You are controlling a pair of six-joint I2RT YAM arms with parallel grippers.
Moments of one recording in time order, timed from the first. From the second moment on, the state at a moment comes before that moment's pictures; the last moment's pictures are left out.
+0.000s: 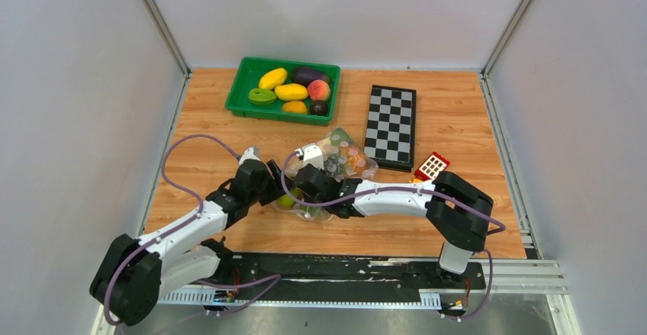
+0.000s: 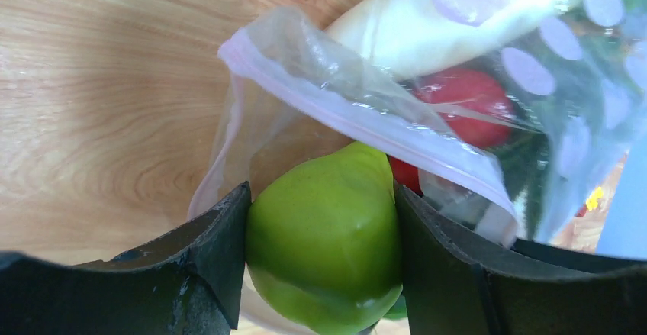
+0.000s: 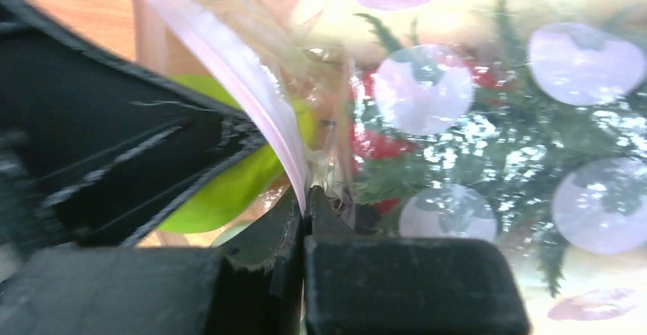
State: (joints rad) left arm -0.55 1.05 0.37 -0.02 -0.07 -0.96; right arm 1.15 1.75 1.07 -0.07 0.41 0.56
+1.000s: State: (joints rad) left arm -0.19 1.62 1.39 -0.40 -0.25 -0.51; right arm 1.12 1.64 0.93 0.00 0.47 0.41
